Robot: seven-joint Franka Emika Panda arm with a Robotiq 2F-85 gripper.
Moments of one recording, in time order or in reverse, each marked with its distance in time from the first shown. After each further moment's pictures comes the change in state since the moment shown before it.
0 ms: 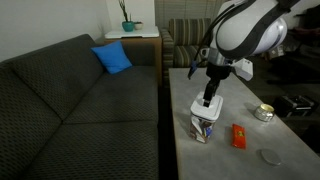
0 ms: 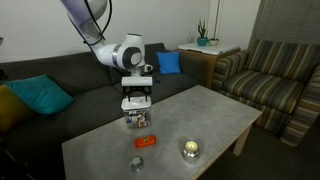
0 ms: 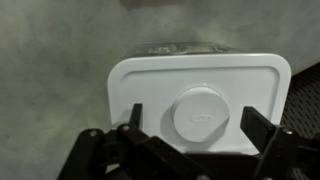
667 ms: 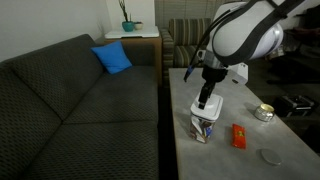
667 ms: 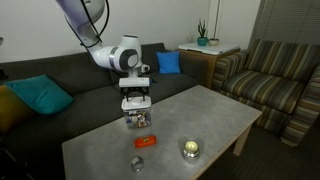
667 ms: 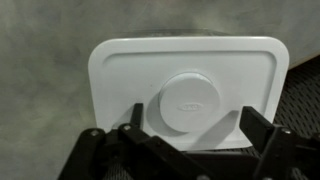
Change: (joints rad) arm 0.023 0.015 0.001 0.000 0.000 0.052 0.007
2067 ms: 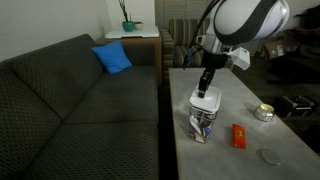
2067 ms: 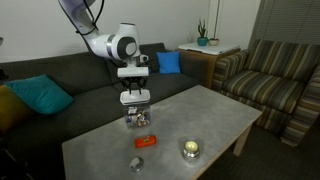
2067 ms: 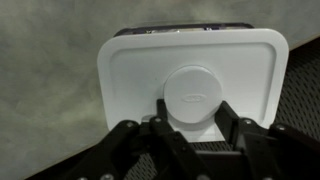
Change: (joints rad) arm 0.002 -0.114 0.005 -0.081 -0.001 -0.004 0.005
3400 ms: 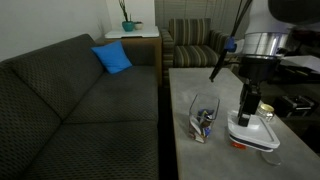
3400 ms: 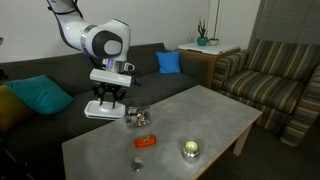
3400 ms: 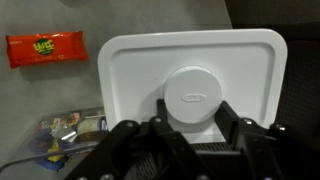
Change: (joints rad) arm -0.222 -0.272 0.168 -0.536 0.094 -0.056 -0.120
